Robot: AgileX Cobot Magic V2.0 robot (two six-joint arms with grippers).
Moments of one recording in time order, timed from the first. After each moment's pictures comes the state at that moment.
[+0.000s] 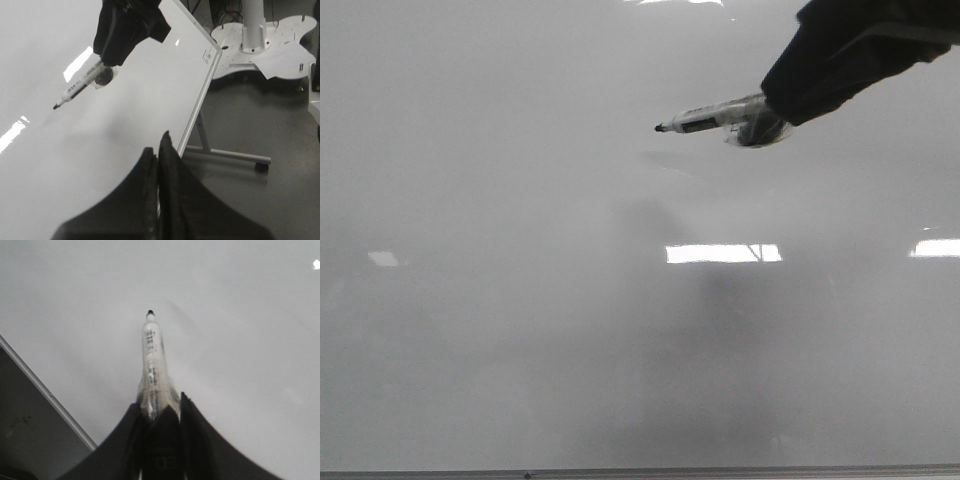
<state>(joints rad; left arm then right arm) -1.09 0.52 -0.46 0.07 0.33 0.22 0.52 1.19 -0.81 0.28 0.31 -0.48</state>
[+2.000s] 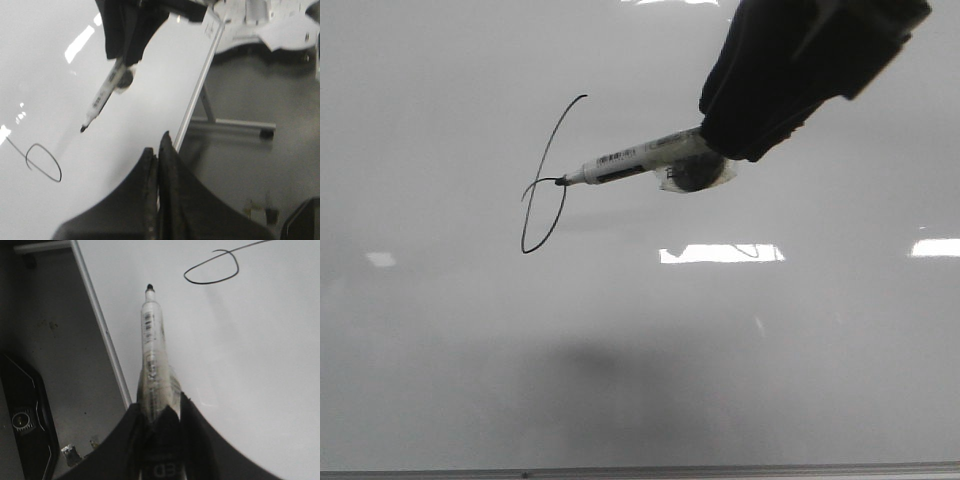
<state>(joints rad) -1.09 0.60 -0.56 0.15 0.52 0.22 0.68 1.25 -1.00 0.18 0.66 -0.71</state>
